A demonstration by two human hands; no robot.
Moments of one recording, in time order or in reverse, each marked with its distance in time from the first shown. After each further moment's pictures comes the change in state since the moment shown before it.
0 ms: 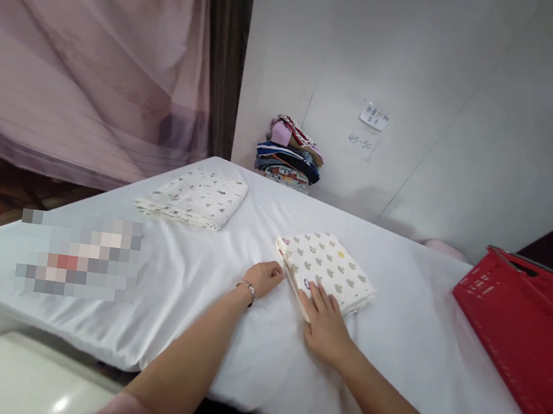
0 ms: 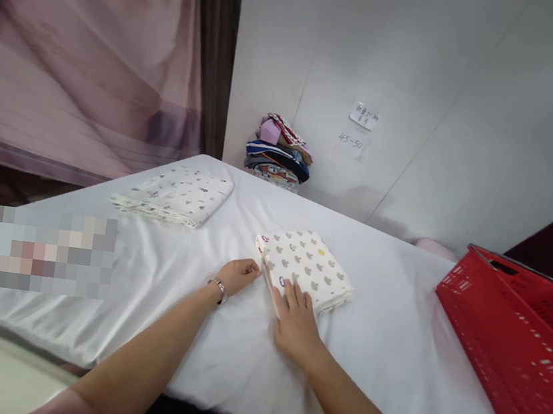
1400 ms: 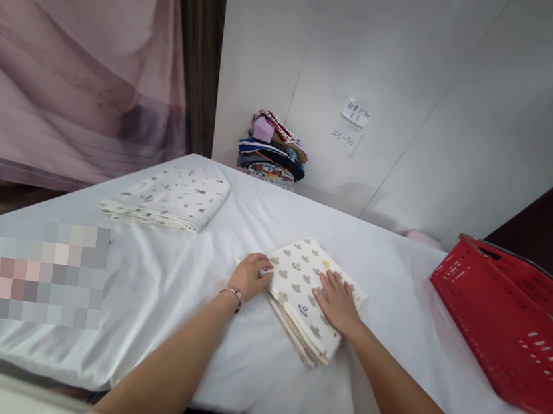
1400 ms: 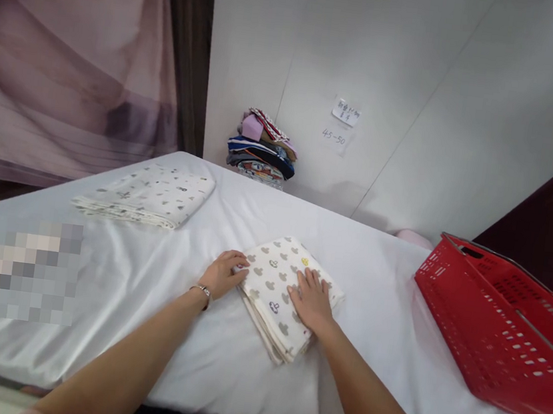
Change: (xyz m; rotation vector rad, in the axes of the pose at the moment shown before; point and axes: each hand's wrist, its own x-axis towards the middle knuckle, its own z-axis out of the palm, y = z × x) left_hand 0.003 -0.003 0.009 -0.038 0.231 0.280; right_hand 0.013 0.070 0.001 0.142 -0.052 0.353
